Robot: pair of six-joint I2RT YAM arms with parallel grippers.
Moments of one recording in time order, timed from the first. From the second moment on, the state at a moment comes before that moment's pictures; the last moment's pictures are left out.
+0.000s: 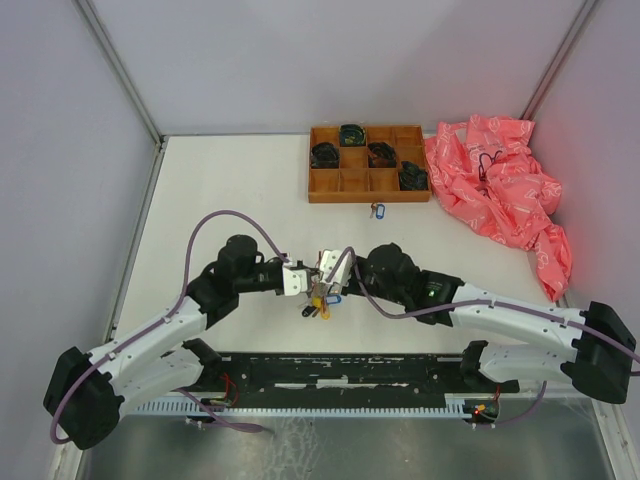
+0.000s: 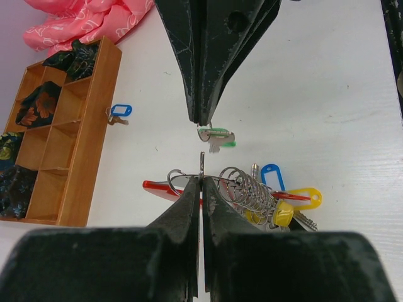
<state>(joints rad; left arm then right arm) -0.66 0.92 0.51 0.05 0.63 0.74 1.06 1.14 0.73 -0.01 0.03 -0.50</state>
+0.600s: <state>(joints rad) -0.66 0.89 0.50 0.06 0.54 0.74 0.96 1.44 1.11 -0.59 0.26 0.02</state>
